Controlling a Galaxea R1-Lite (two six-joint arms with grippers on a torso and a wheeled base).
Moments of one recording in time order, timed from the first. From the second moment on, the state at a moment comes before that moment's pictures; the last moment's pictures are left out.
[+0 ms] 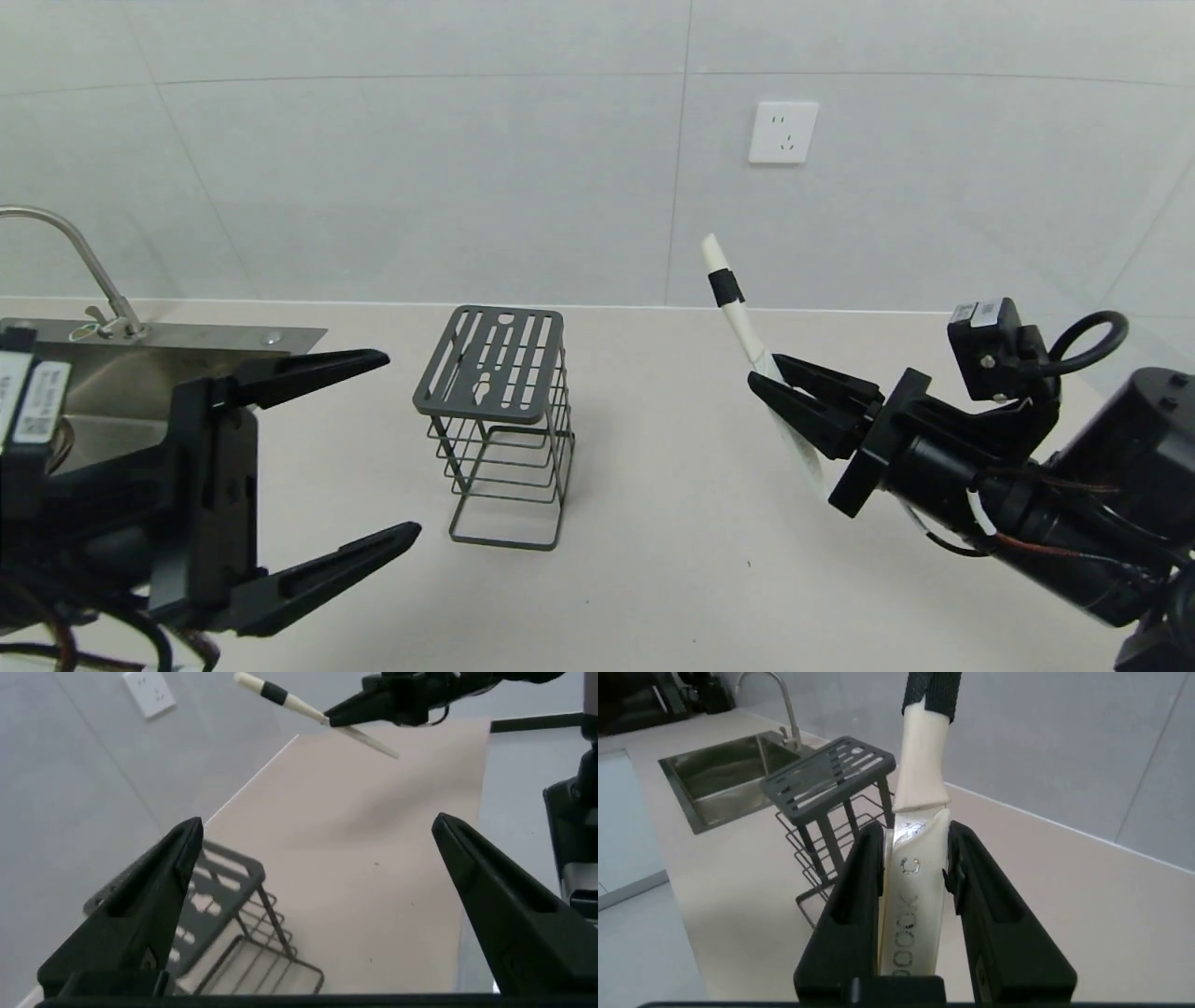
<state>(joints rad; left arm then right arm) -0.27 1.31 -0.26 -1.20 -0.91 0.26 0.60 1.73 -0.31 -1.51 0.23 0.07</state>
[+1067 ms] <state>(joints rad) -0.57 1.97 -0.85 -1.57 -0.94 -0.21 0.60 1.63 -0.32 -1.57 0.28 0.07</state>
